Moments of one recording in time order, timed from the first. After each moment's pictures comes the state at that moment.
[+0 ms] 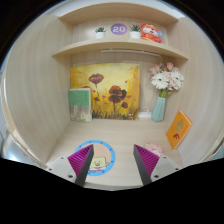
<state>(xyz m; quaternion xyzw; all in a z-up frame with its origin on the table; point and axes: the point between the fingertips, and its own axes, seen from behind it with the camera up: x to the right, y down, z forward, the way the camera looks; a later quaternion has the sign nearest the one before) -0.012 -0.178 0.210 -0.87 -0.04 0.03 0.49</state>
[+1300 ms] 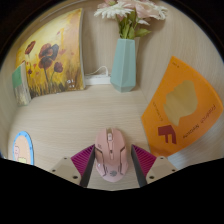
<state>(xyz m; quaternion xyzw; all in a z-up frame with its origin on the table) 0.233 -0.008 -0.014 -0.93 0.02 -0.02 0.36</state>
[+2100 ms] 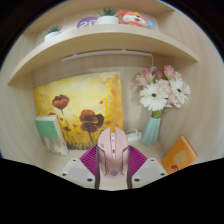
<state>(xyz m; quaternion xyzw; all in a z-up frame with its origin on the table) 0.067 0.049 0.247 -0.86 0.05 0.00 0.50</state>
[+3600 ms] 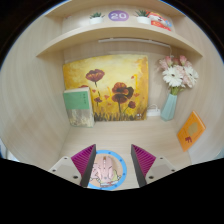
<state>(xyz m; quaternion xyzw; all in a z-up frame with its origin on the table) -0.056 -0.083 0.206 -0.90 -0.01 0.05 0.44</state>
